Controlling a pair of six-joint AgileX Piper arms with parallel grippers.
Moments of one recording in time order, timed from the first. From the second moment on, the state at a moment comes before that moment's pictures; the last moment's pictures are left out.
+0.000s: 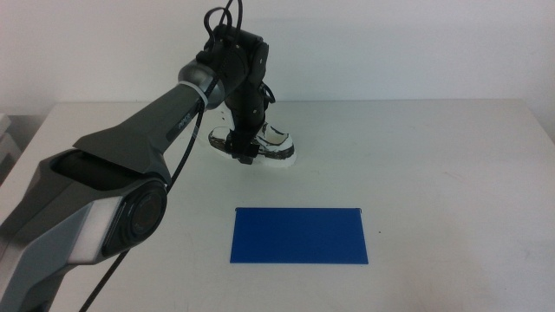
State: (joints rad) left arm -0.43 2.56 -2.46 0.10 1.23 -1.82; right arm -0.03 -0.01 0.03 0.04 0.17 -0.06
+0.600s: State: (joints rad) left arm -0.43 2.56 -2.47 0.10 1.23 -1.86; right arm -0.03 -0.01 0.03 0.04 0.17 -0.06
